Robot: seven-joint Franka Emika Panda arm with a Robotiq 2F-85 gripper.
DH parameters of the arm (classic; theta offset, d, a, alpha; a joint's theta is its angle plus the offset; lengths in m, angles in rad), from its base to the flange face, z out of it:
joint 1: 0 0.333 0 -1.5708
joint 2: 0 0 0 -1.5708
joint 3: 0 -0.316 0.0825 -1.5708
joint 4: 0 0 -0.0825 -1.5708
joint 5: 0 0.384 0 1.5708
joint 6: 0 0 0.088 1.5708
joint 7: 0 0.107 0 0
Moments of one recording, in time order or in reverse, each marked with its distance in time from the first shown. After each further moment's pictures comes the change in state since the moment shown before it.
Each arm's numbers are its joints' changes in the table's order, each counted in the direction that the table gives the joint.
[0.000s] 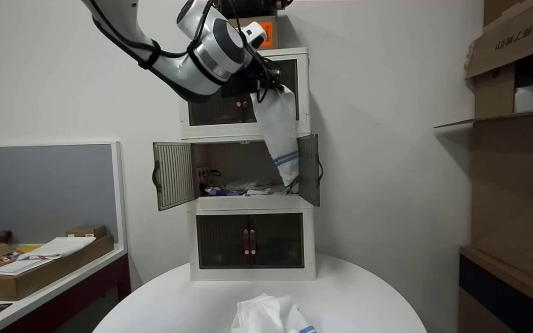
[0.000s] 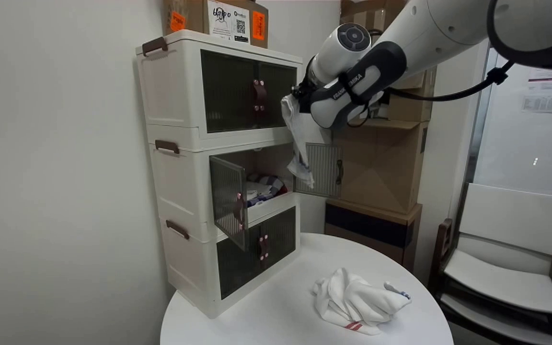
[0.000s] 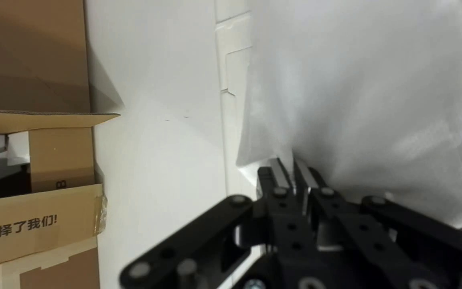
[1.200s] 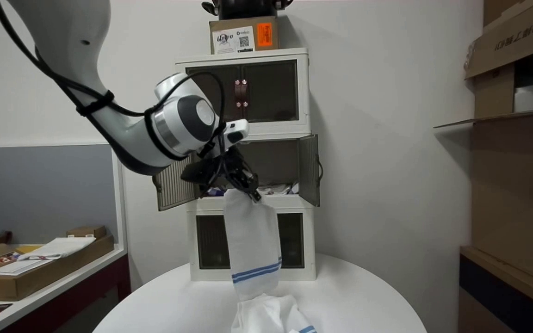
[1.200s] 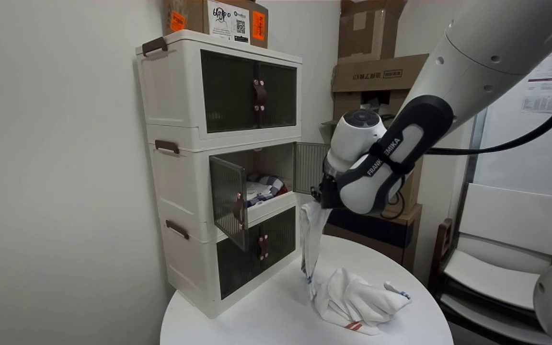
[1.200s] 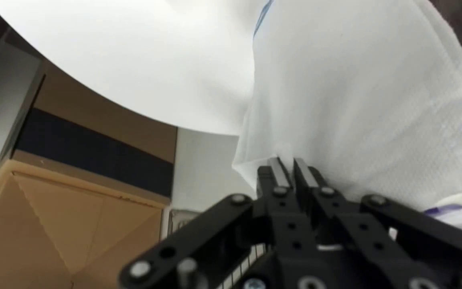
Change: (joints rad) arm 0.703 -0.052 0.620 -0.608 -0.063 -0.114 0.140
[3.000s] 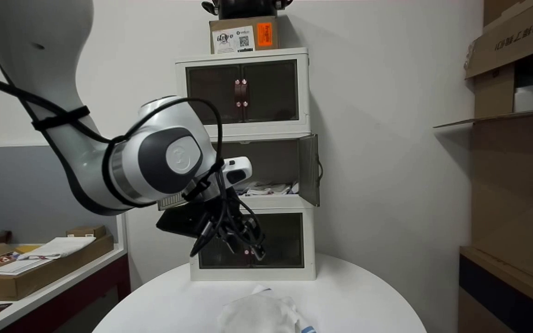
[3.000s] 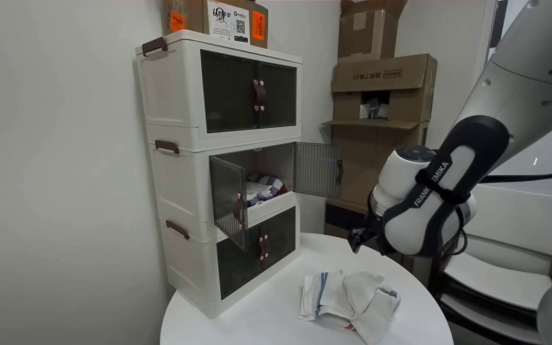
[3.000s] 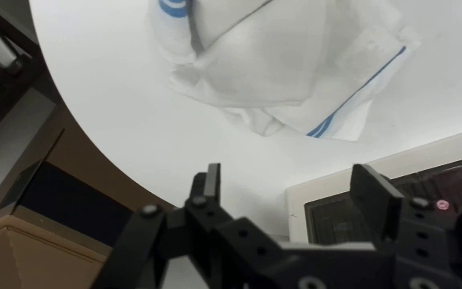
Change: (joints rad) arm 0.570 -0.013 0.691 -0.329 0.088 0.113 -0.401
